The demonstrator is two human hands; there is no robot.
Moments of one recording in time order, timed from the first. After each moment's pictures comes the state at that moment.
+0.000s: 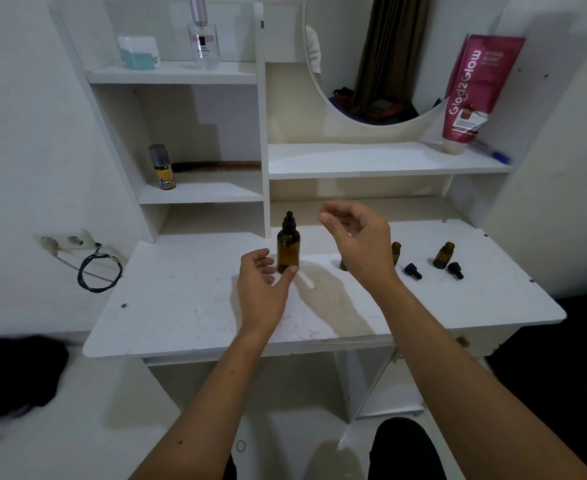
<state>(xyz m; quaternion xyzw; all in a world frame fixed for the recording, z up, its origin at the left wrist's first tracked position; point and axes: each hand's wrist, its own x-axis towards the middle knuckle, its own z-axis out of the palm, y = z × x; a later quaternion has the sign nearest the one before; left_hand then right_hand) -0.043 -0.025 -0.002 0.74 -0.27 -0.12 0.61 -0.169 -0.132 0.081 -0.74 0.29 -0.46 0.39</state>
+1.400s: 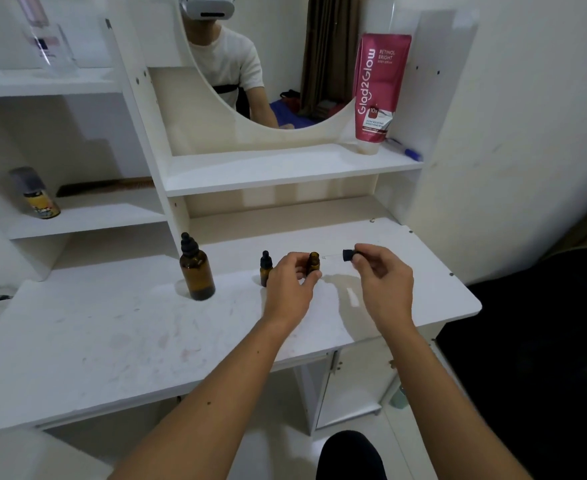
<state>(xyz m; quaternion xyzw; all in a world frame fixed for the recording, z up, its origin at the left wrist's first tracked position) -0.157 -0.164 -0.009 0.68 -0.45 -0.19 0.54 -0.314 -0.207 0.021 -0.60 0.48 -0.51 0.38</state>
